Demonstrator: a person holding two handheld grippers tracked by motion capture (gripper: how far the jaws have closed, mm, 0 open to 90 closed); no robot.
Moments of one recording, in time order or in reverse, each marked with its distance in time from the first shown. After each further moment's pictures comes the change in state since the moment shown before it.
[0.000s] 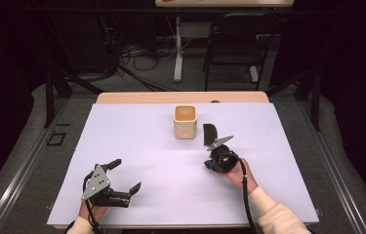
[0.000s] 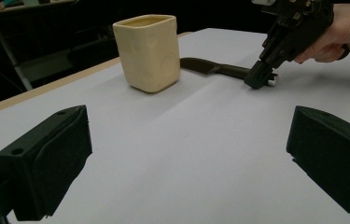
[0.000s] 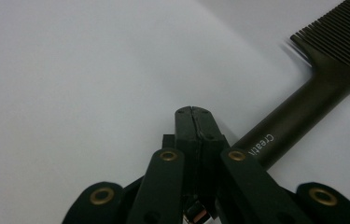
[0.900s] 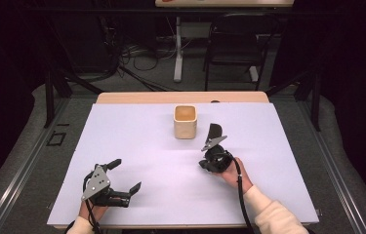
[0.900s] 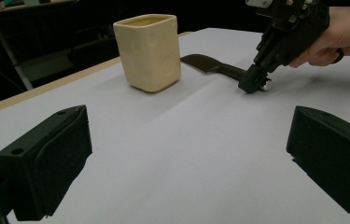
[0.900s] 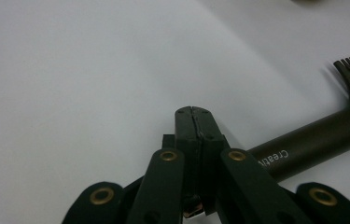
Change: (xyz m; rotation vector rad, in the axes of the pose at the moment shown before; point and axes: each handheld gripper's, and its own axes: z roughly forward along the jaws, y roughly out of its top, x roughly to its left) left arm 0.000 0.000 0.000 0.001 0.003 0.000; right arm 0.009 0.009 0.010 -0.012 0.021 -0.041
